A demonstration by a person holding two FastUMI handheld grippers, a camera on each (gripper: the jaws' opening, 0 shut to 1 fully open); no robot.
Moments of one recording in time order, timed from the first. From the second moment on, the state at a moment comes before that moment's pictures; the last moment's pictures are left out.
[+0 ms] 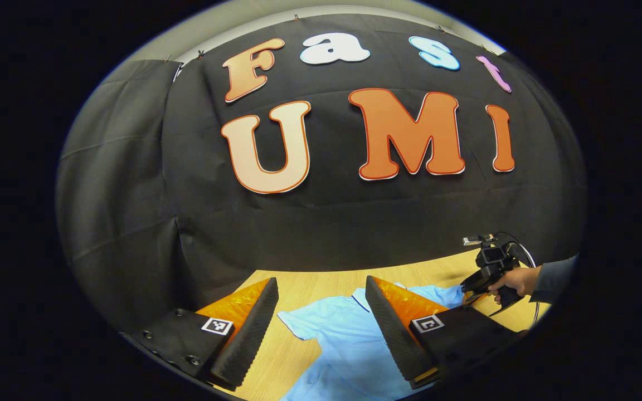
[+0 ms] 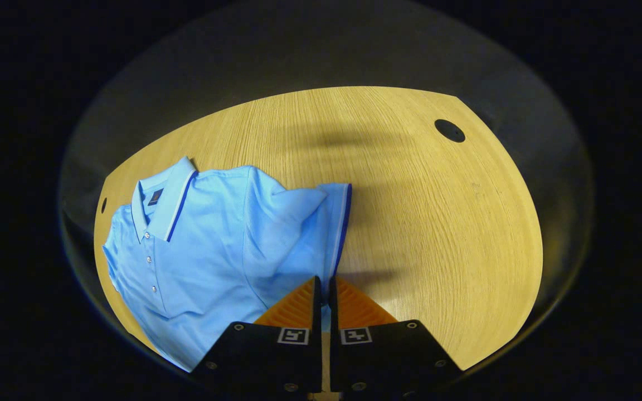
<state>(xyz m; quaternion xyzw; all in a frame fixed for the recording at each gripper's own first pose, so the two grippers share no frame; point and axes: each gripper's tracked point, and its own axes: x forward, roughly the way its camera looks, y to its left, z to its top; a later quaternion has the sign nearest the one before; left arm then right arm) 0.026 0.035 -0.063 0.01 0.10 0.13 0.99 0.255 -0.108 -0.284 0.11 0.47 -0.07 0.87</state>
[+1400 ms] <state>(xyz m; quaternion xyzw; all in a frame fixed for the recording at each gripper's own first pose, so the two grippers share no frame) 0.057 0.117 -0.143 -0.07 0.16 0.09 0.98 0.260 0.062 -0.203 0.07 0.39 0.09 0.92</state>
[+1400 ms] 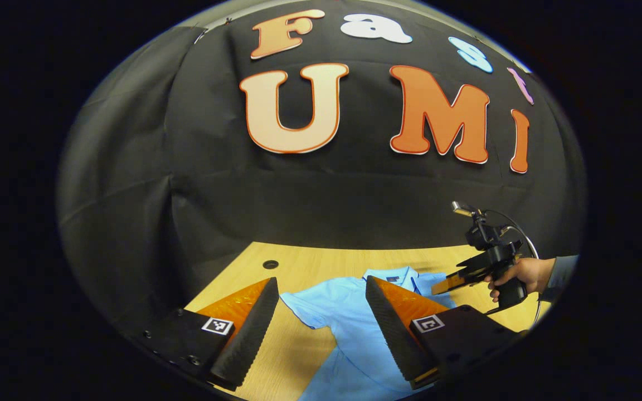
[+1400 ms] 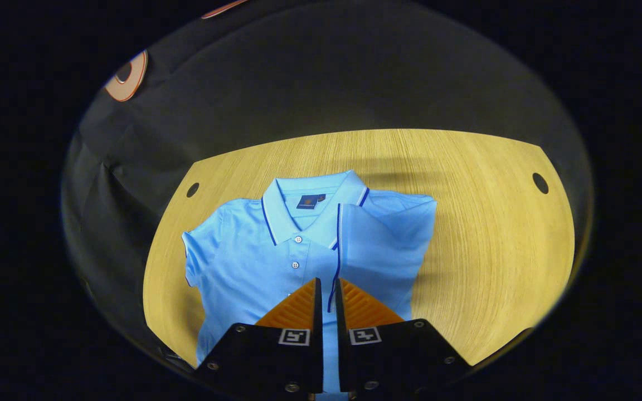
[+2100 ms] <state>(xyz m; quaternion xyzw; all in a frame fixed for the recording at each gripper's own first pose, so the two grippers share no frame) 0.141 0.161 -0.267 -0.12 0.34 0.01 0.93 0.167 0.007 -0.172 0.09 0.32 -0.03 0.94</state>
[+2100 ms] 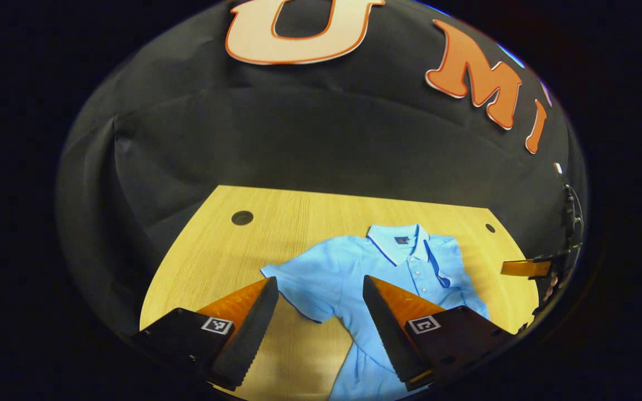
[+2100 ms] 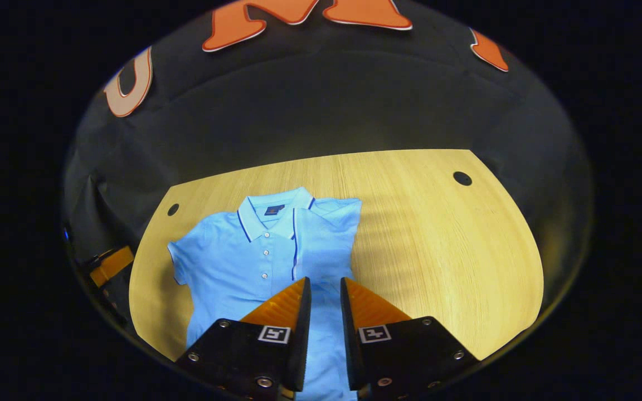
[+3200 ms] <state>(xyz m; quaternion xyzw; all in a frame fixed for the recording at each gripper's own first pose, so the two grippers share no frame) 0.172 0.184 -0.409 -0.11 0.56 0.06 0.82 -0.002 -0.016 -0.211 0.09 0.32 -0.12 0.93</state>
